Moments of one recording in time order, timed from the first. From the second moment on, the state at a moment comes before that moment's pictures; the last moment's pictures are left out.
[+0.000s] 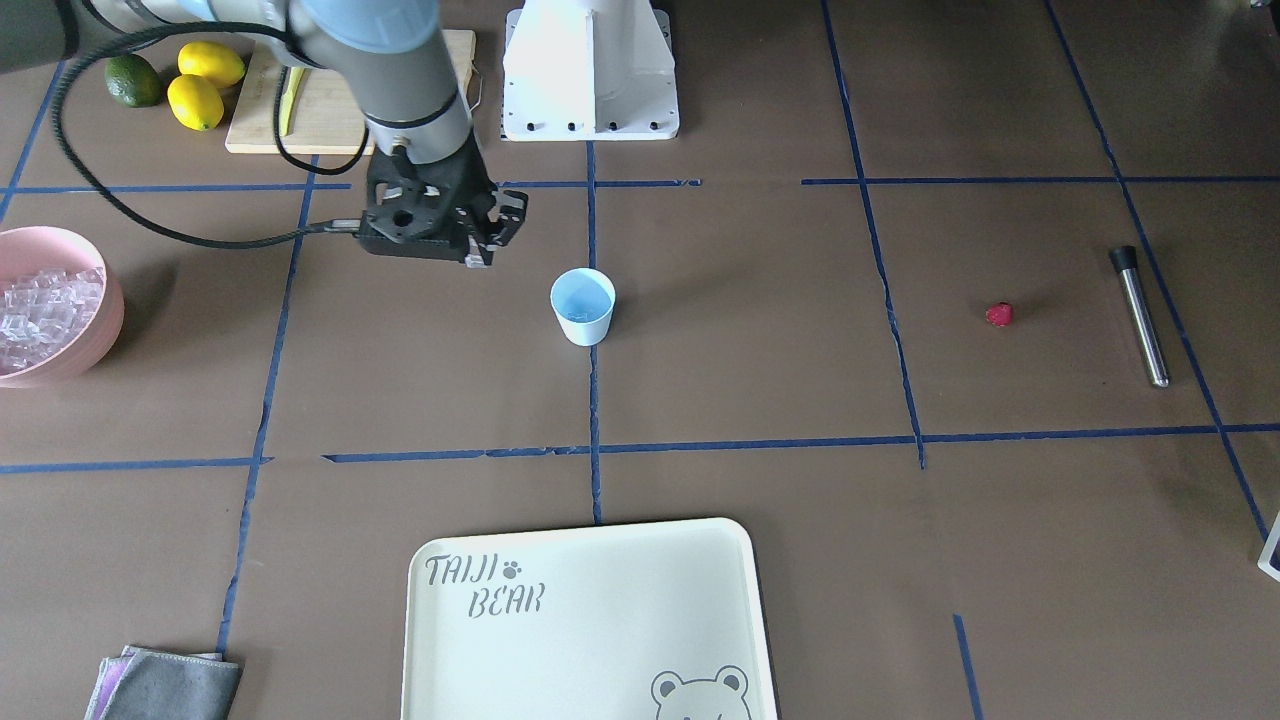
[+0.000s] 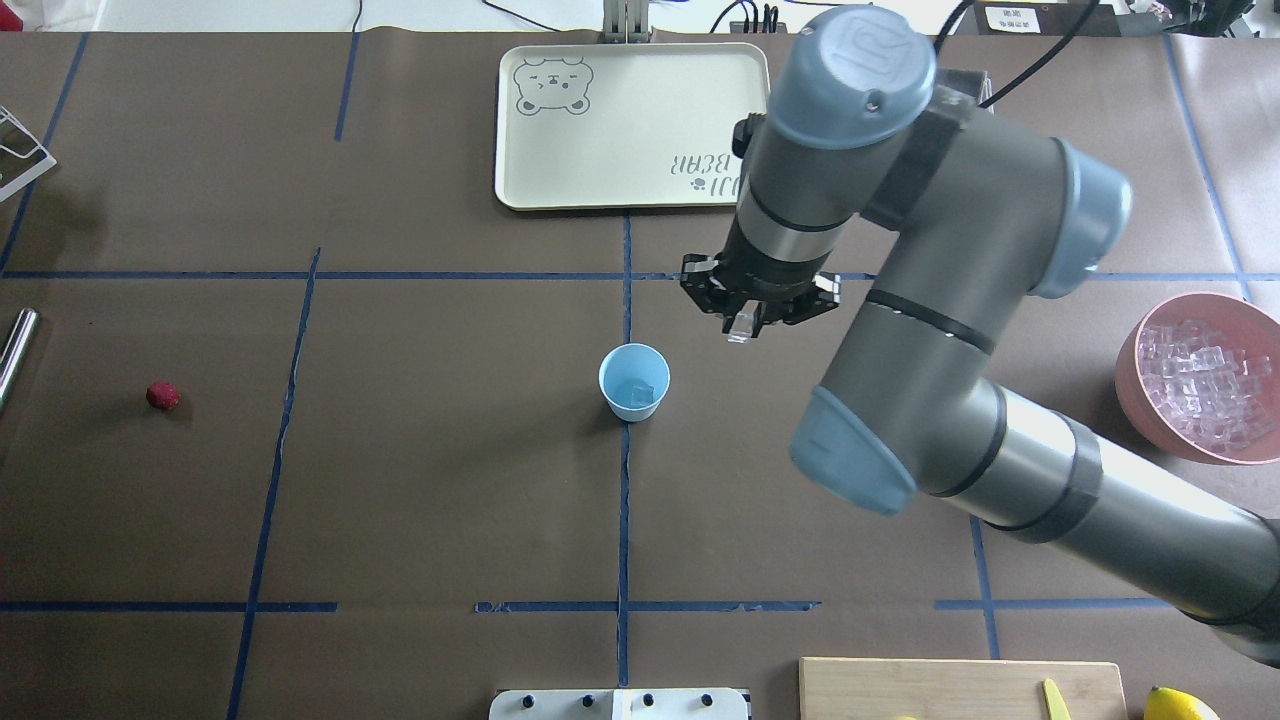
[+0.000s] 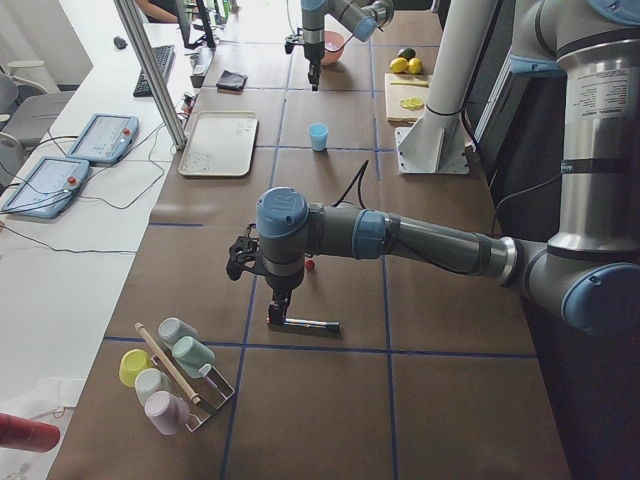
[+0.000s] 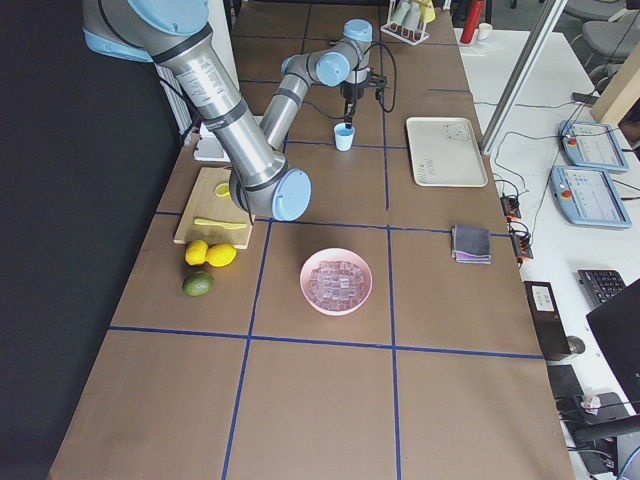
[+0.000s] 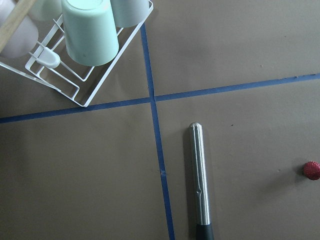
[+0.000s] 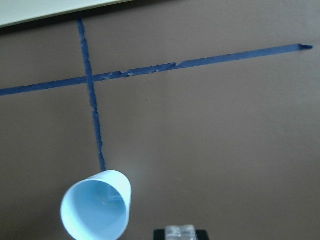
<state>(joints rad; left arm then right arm) -1.61 -1.50 -1.85 -1.44 -2.36 0.11 0.64 -0.81 1.81 -1.86 2.02 1.25</state>
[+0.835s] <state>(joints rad) -1.61 -1.50 -1.85 -1.44 -2.36 0.11 0.52 -0.67 1.58 -1.79 1.90 1.36</state>
